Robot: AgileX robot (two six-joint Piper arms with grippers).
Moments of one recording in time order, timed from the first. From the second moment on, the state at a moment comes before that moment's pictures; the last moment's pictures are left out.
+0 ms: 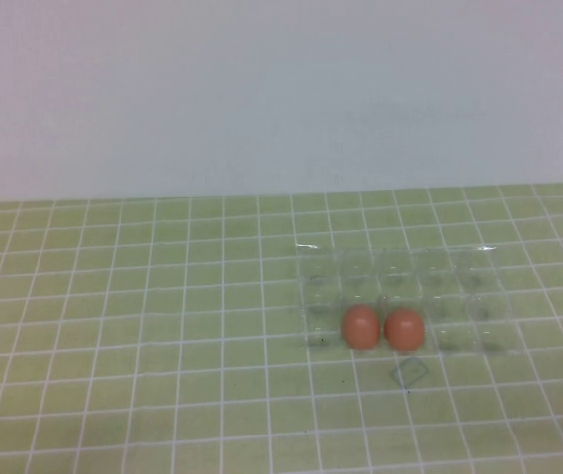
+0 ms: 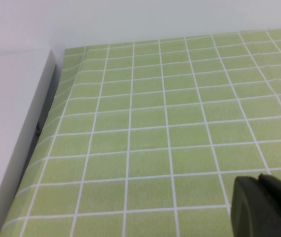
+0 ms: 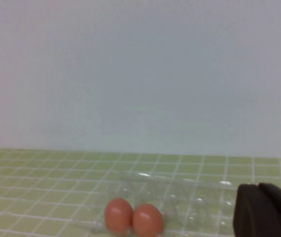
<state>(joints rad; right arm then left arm) 0.30 0.11 -0.04 0.42 0.03 -0.28 0.11 0.00 0.00 -0.08 0.35 0.18</state>
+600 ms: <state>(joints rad) 0.01 -0.01 0.03 0.32 0.30 -0.28 0.11 0.00 0.00 -0.08 0.35 0.18</state>
